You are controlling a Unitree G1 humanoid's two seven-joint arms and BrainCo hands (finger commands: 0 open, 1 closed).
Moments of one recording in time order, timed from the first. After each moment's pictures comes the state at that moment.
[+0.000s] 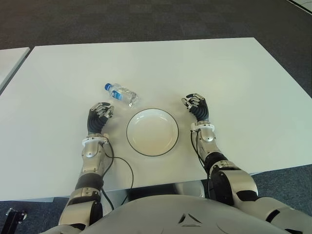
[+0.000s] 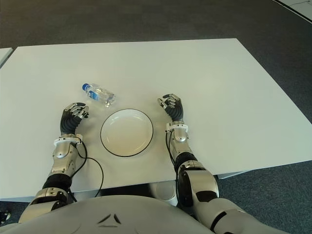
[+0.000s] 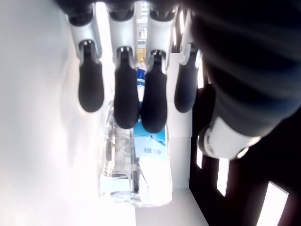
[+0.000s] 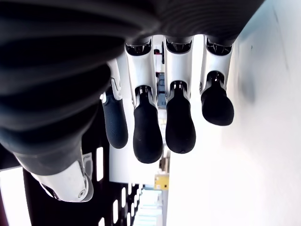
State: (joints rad) left arm -0.07 0.11 0.22 0.69 -0.10 -0.53 -0.01; right arm -0.44 -0.02 -0.08 1.14 -0.07 -0.71 -0.13
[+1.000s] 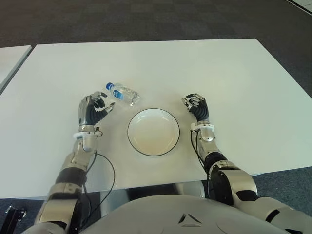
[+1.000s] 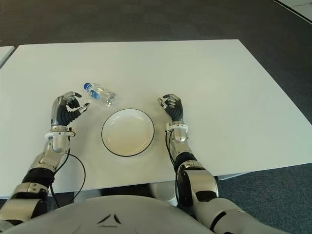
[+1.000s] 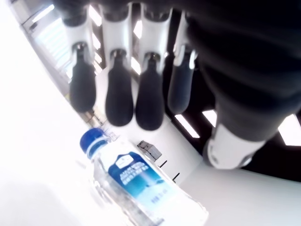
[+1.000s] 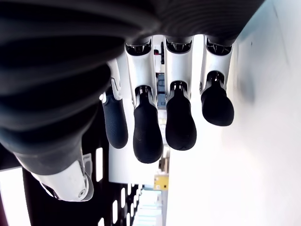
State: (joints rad) left arm -0.12 0.37 0.02 0.62 0.62 -0.54 0.58; right arm -0.44 -0.01 -0.09 1.14 -0.07 -0.71 -0.13
